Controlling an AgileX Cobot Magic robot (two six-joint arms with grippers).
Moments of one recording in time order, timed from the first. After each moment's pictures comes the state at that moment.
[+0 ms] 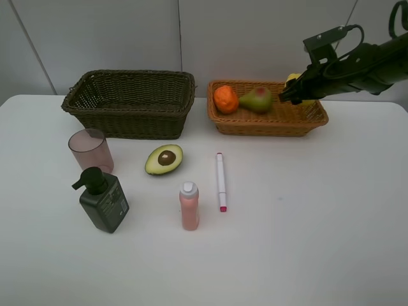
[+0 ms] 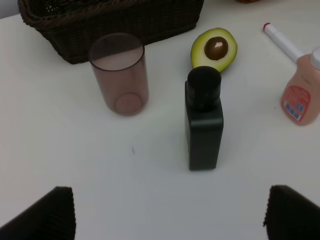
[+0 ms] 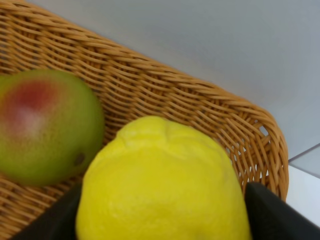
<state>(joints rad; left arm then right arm) -0.20 0.00 -0.42 -0.21 1.09 0.19 0.13 1.99 -1.19 0.34 -0.10 -0.75</state>
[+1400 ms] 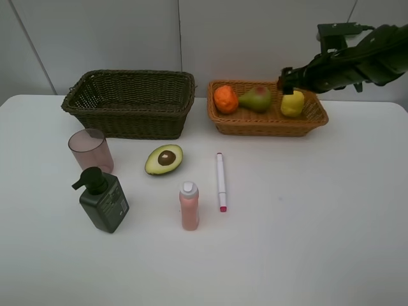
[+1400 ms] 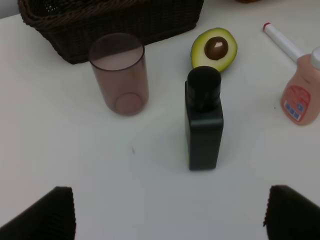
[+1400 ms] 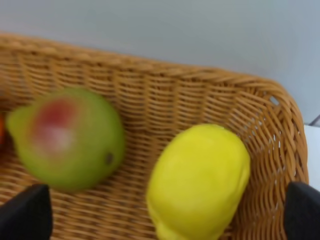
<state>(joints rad) -0.20 0.00 -0.42 -0.21 1.09 0.19 0.13 1.90 -1.19 0.62 0.03 -0.75</state>
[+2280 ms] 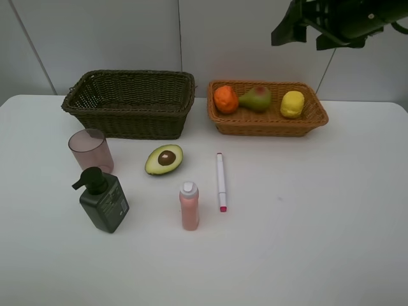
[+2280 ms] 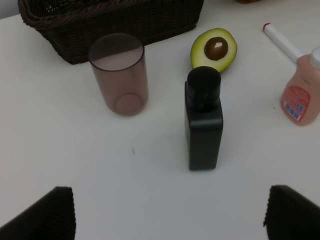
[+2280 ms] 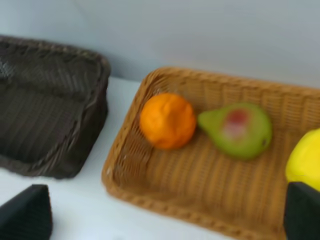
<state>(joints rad) -0.20 0.00 -0.42 -0.21 1.09 0.19 0.23 1.49 -1.19 0.38 0.53 -0.37</state>
